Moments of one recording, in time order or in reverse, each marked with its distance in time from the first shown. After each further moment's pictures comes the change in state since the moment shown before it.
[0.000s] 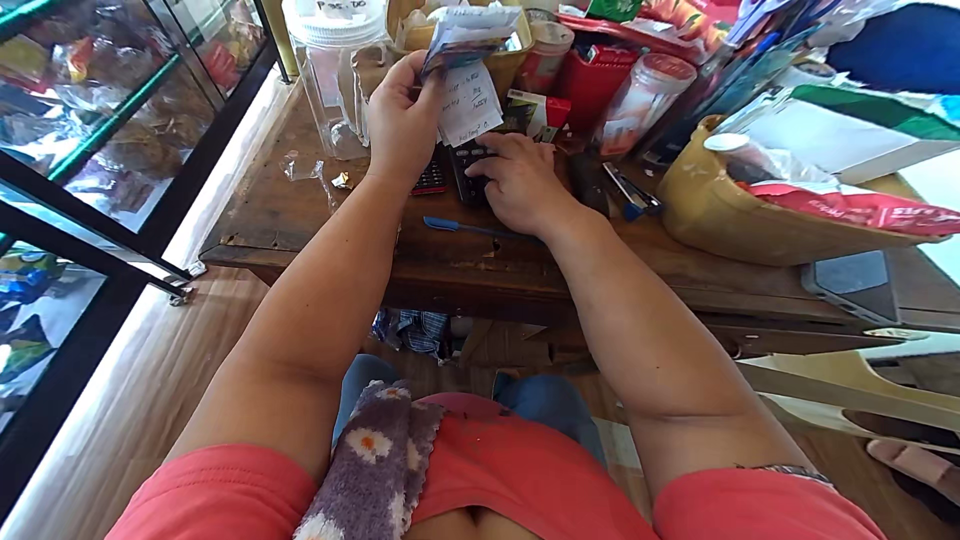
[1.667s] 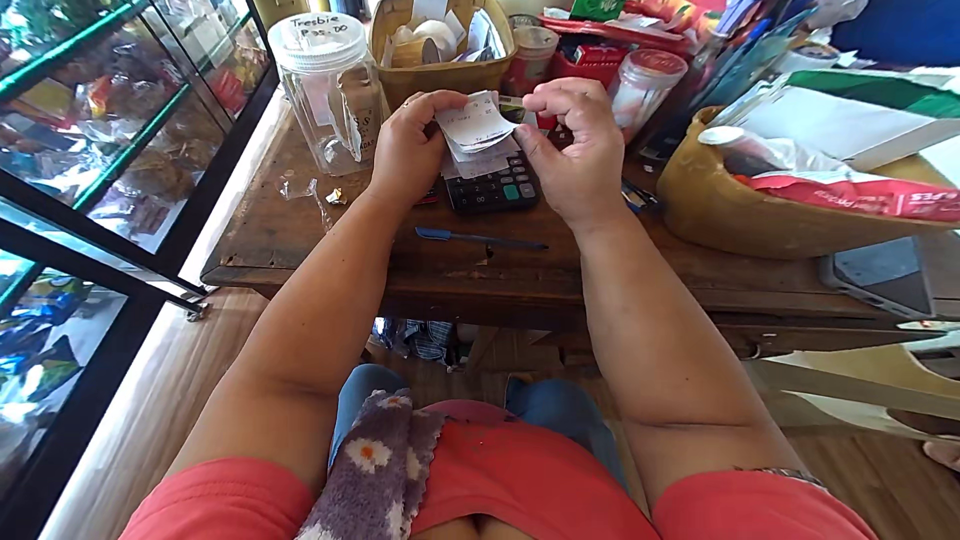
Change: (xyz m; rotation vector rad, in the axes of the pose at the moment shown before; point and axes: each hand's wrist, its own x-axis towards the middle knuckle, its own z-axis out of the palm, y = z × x) left_hand -0.009 0.001 0.001 0.335 -0.294 0.167; right_hand -0.011 0.027 -0.019 0.332 0.746 -0.217
